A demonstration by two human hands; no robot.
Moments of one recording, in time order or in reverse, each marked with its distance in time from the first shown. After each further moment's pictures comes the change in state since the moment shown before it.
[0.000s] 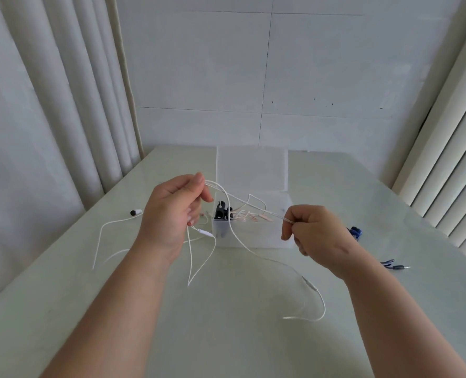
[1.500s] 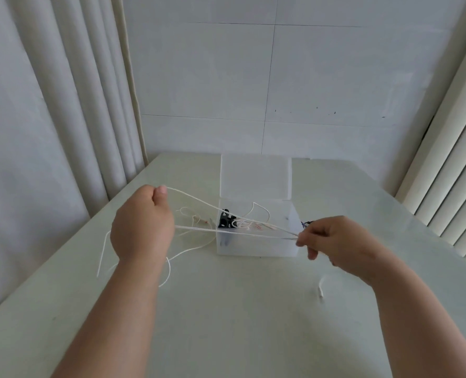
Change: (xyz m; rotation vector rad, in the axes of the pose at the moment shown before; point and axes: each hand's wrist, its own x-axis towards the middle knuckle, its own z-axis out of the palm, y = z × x) left_hand 0.007 -0.004 -0.034 1.165 0.595 -0.019; right_hand 0.005 0.021 -0.025 -0.101 -0.039 0.043
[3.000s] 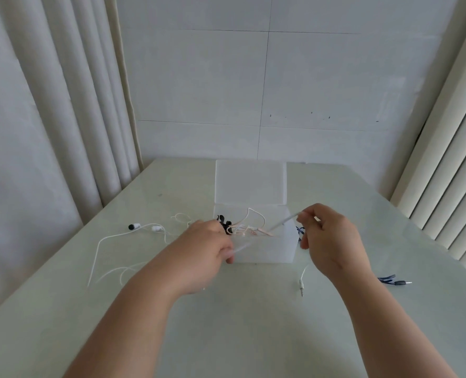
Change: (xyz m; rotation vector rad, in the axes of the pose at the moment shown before) left_hand -0.037 0.029 0.005 0.096 -0.875 0.612; right_hand 0.004 -0.013 0.022 0.051 0.446 -0.019
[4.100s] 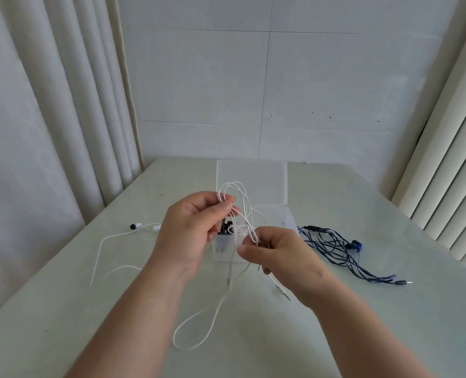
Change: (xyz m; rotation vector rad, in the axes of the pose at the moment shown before) left_hand 0.008 0.015 -0.008 -1.287 0.473 -0.007; right_hand -0.030 -0.030 0.033 0.462 -0.566 -0.044
